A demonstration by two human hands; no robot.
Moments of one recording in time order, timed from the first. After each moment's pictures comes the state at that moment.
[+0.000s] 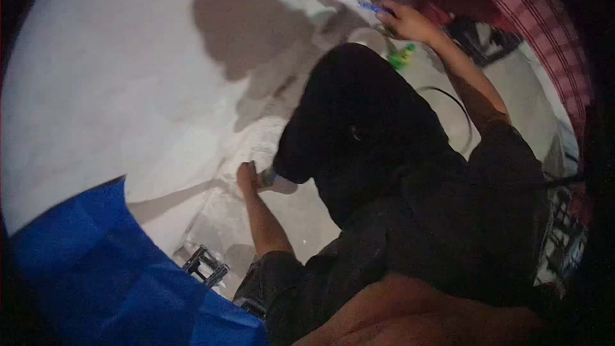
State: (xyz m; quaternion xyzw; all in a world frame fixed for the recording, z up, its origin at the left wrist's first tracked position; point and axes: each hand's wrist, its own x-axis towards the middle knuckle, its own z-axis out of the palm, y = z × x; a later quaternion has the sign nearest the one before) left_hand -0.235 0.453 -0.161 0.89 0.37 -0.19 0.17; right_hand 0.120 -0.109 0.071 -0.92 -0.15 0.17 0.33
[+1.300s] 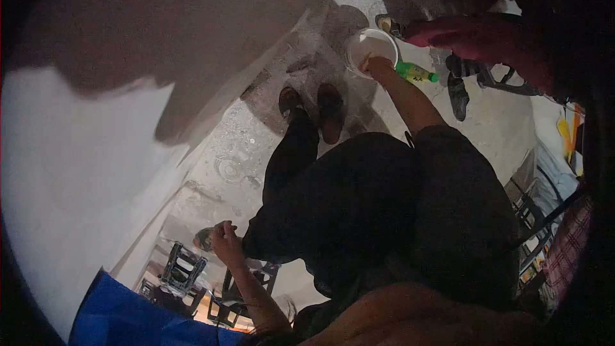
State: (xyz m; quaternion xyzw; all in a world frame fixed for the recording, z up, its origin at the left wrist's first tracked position) left_hand -0.165 0.347 -0.032 0.85 0.45 -0.09 0.25; right_hand 0.223 -0.077 -0.401 -0.93 -0.14 0.33 -0.02
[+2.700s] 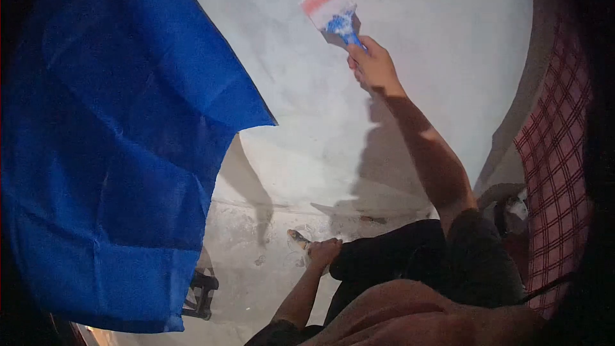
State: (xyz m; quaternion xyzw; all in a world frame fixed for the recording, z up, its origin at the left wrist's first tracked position) left_hand -0.237 0.284 -0.074 0.97 0.23 0.01 0.02; right_hand 0.043 0.313 0.382 -0.50 -0.50 0.13 0.69
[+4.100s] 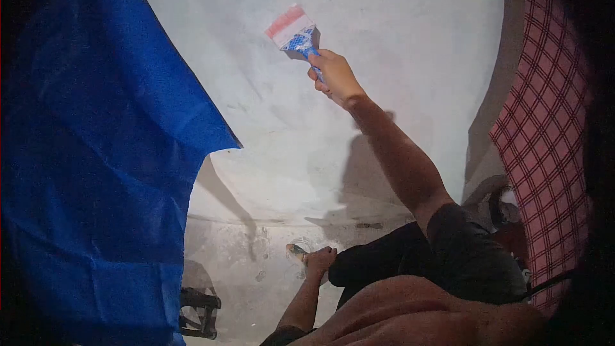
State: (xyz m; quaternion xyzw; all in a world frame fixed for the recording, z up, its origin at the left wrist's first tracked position) left_hand -0.223 0.263 -0.026 0.92 0.35 0.00 0.14; right_hand 0.034 0.316 0.403 -0.40 -0.46 0.30 0.73
